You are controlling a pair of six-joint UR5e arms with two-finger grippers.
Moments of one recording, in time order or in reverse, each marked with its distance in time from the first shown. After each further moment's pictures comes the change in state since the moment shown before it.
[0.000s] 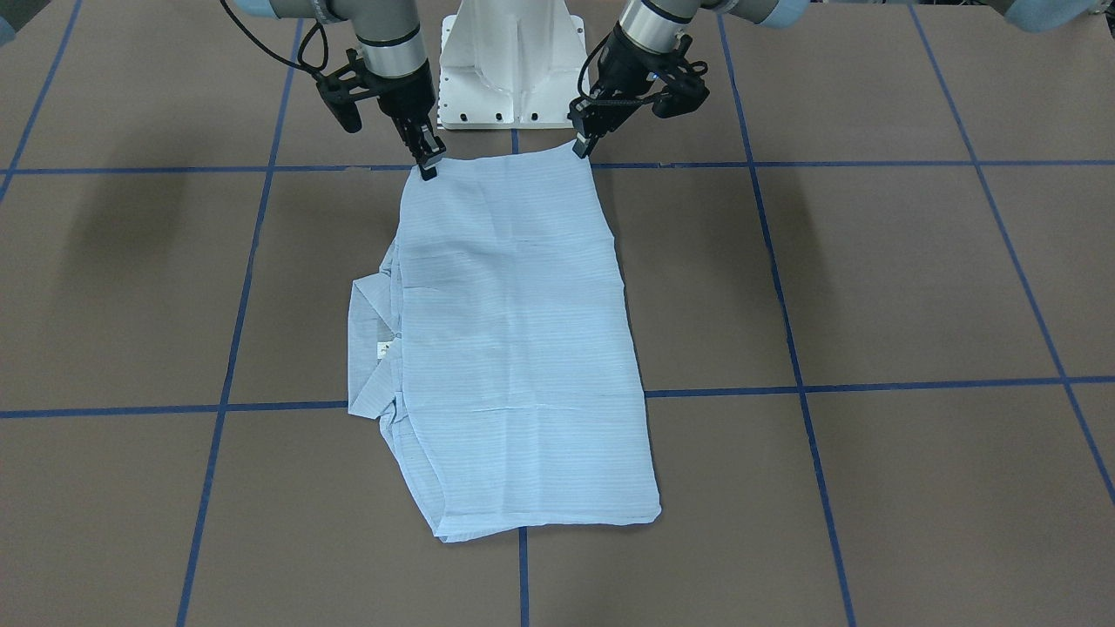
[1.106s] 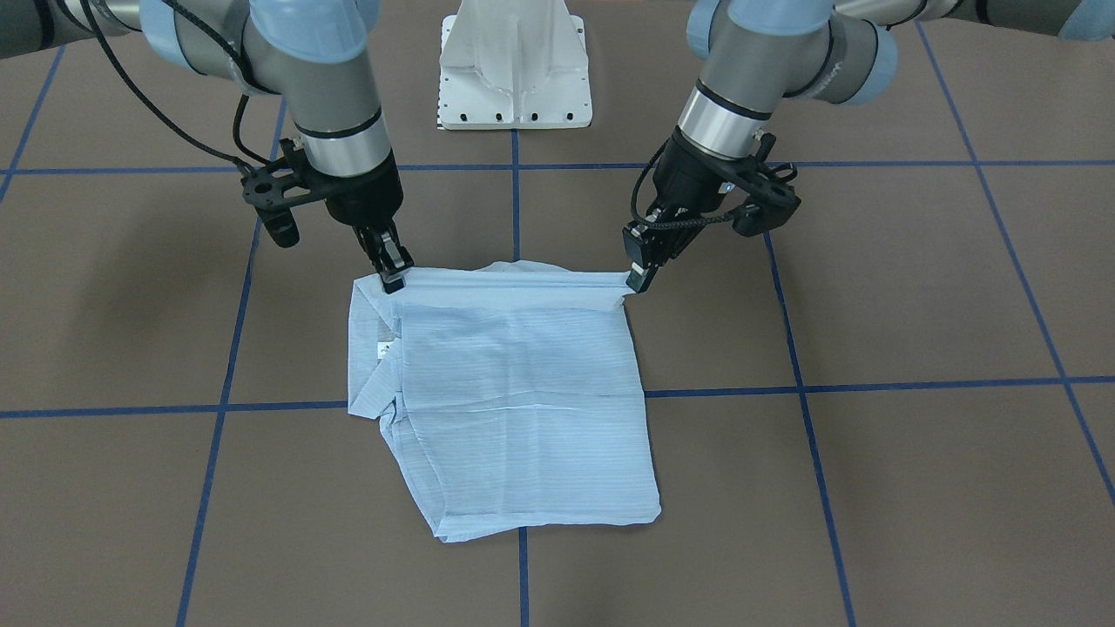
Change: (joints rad) left arm -0.367 -0.187 0.318 -0.066 -0.128 0.218; right arm 0.400 0.304 -0.314 -0.071 0.200 -0.318
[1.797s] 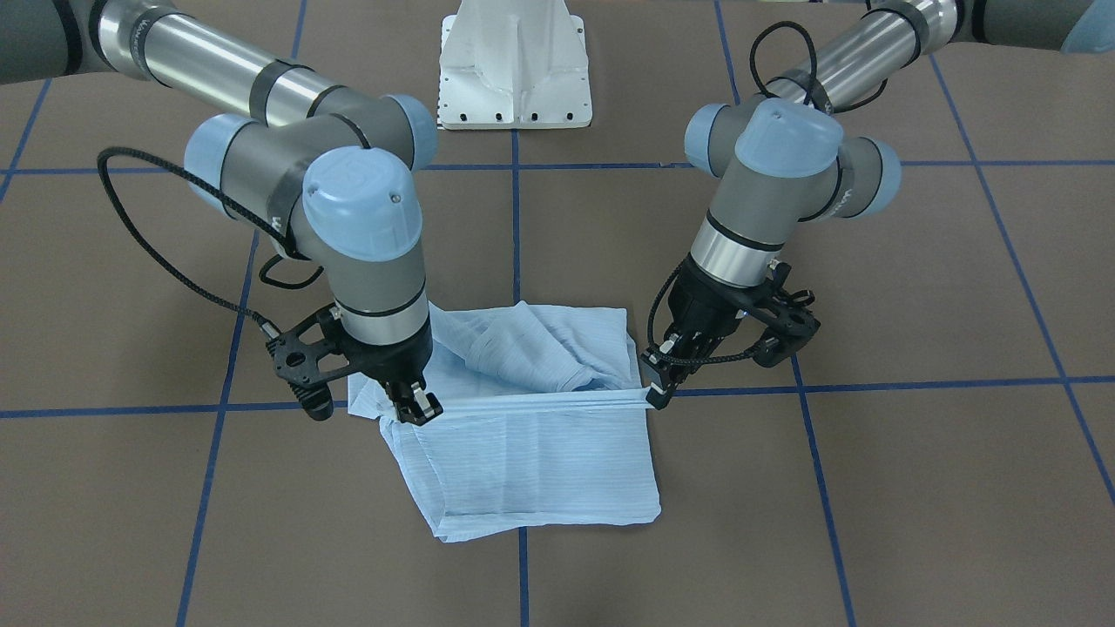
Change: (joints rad) left arm -0.079 -0.139 0.355 -0.200 0.002 0.054; right arm 0.107 0.236 -0.484 0.155 0.061 -0.187
